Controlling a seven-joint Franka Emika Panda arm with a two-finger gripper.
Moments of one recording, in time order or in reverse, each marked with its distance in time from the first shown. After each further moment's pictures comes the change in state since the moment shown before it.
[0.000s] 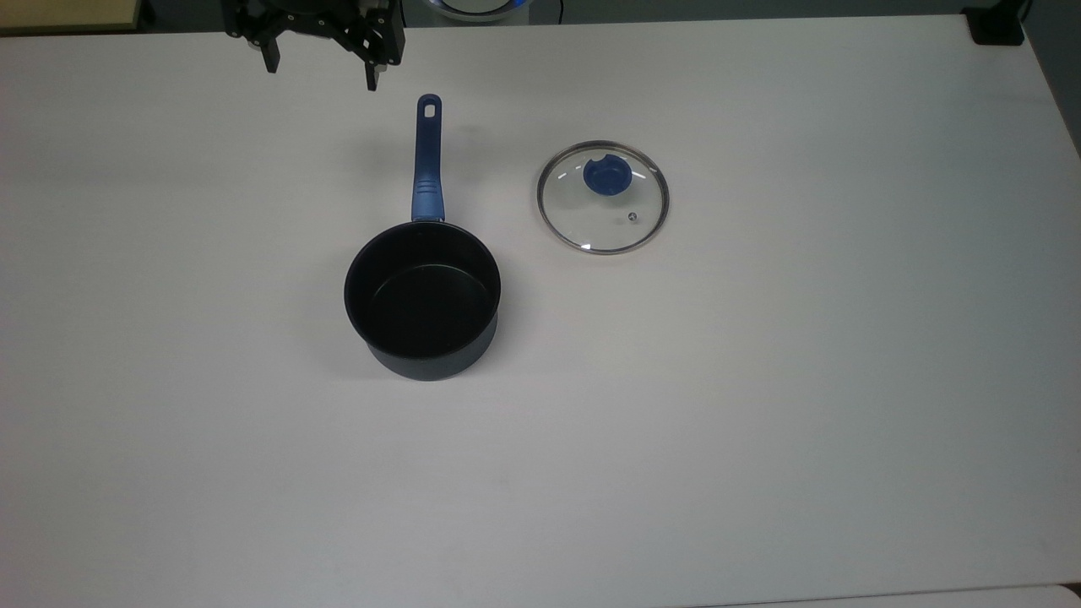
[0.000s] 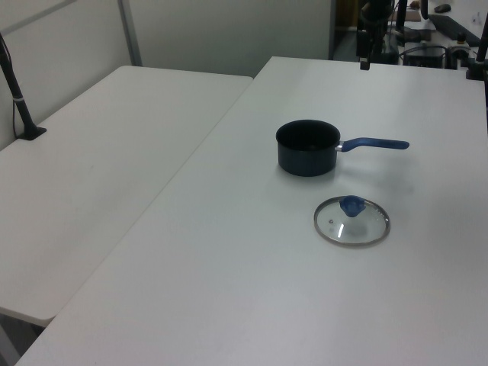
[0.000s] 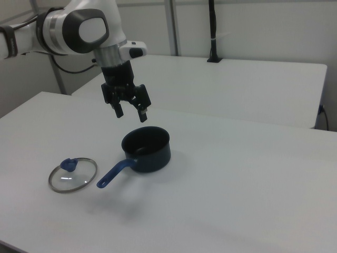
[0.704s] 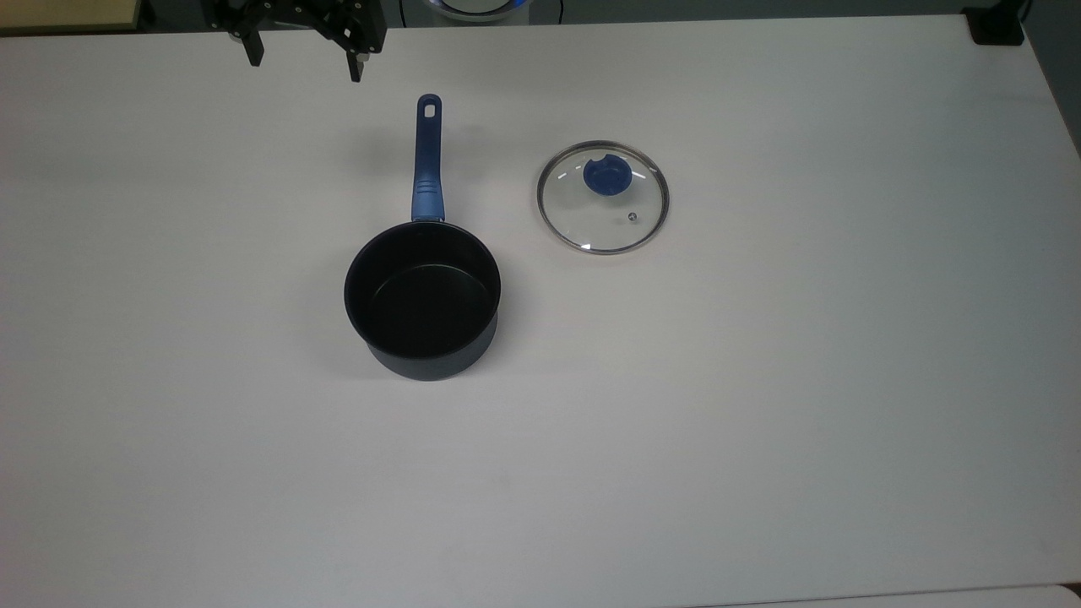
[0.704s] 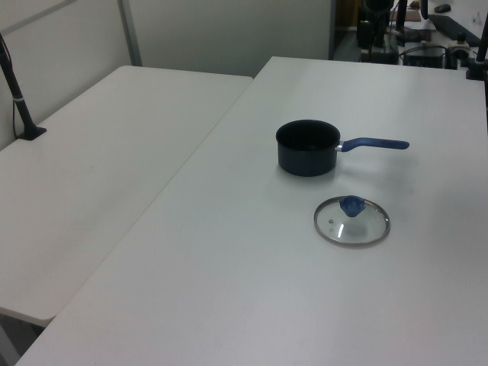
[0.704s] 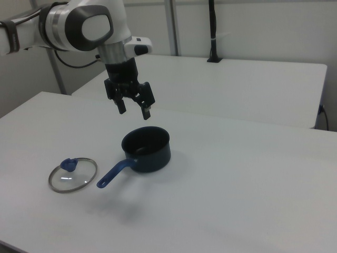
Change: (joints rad) arm 0.002 -0.005 -0.043 0.021 0.049 0.000 -0.040
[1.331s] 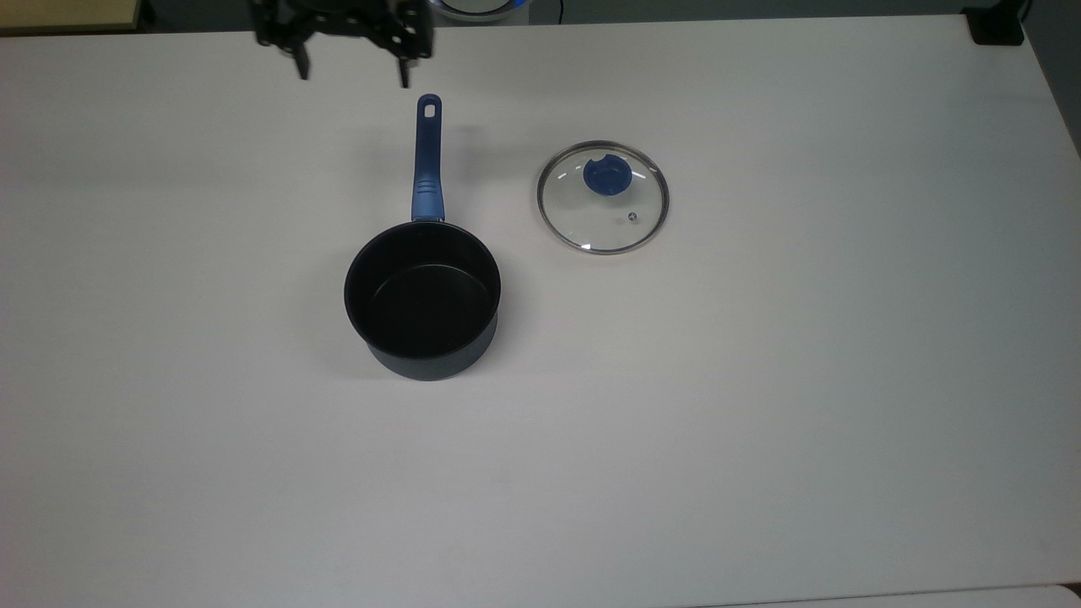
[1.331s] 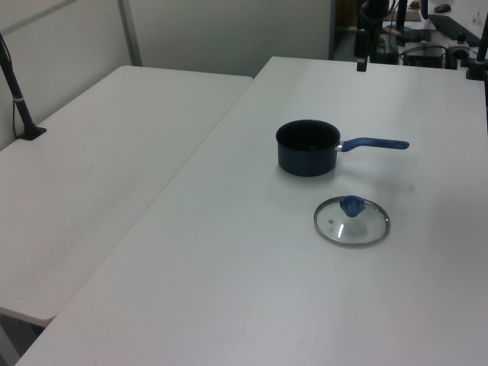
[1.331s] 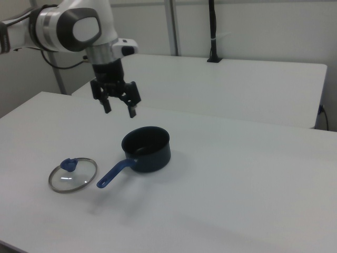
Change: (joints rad) arm 0.029 0.002 0.053 -0.017 0.020 -0.001 -0.014
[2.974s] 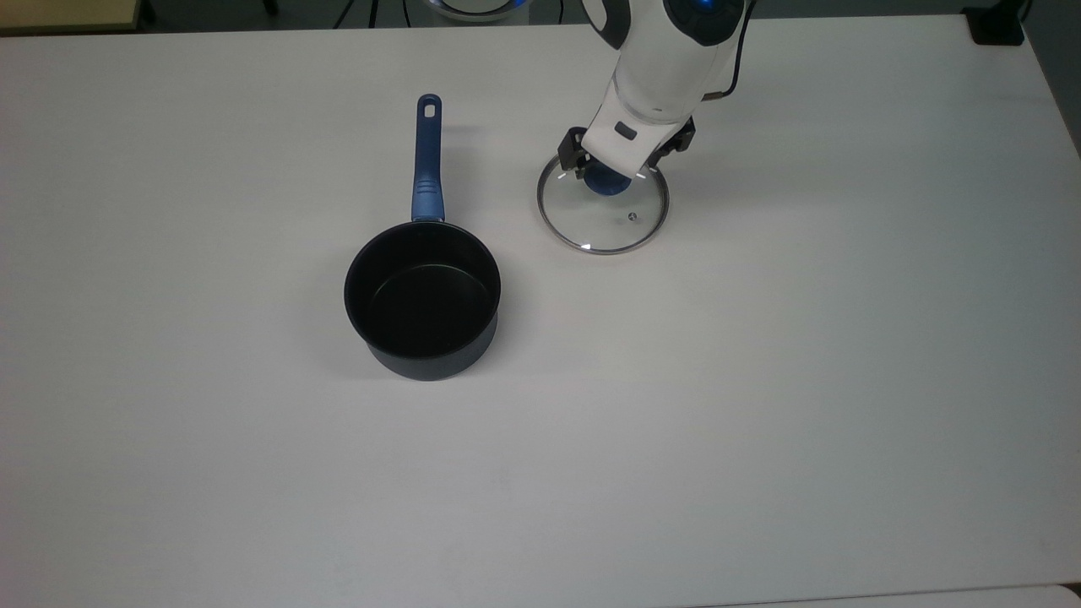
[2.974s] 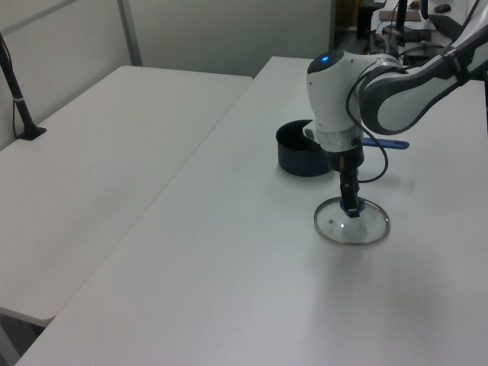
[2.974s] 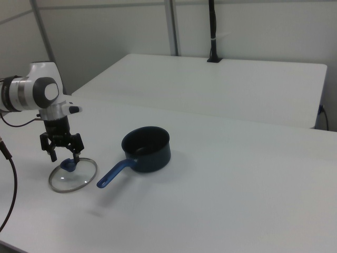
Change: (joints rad) arm 0.279 0.234 0.191 -0.211 0.002 0.219 0.233
